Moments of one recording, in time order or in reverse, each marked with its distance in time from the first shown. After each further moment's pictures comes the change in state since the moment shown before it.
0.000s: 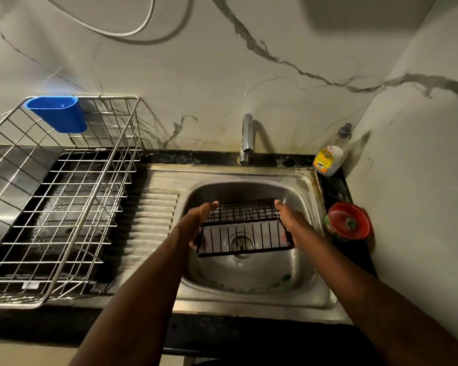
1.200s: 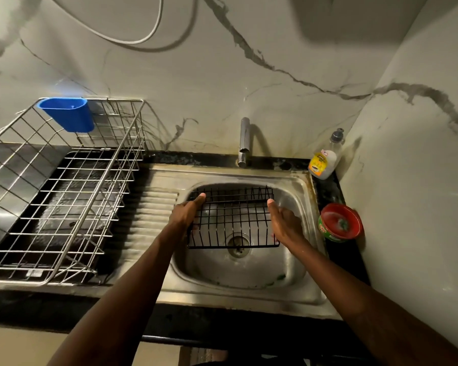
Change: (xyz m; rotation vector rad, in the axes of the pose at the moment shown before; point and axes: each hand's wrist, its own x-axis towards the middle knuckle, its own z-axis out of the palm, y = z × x) left_hand -0.029 -0.006 -0.019 -0.160 0.160 0.181; right_hand -0.024 0.016 -0.004 -0.161 0.036 -0.452
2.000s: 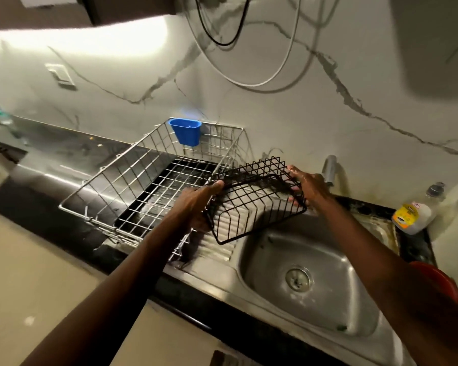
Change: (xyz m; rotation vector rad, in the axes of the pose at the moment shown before) left_hand -0.154 0.069 -0.173 -0.137 0.196 0.053; right_hand 0.003 -0.203 0.013 0.424 -0.206 -0.177
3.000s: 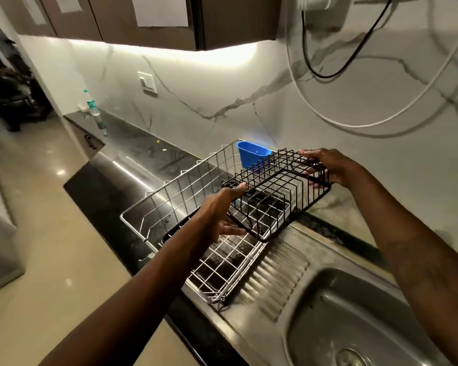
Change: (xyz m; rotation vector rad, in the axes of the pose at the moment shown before) left_hand 0.060 0.044 -0.093 -0.425 0.088 -0.102; right_hand 0.116 -0.179 0.160 -0.189 -0.520 -0.124
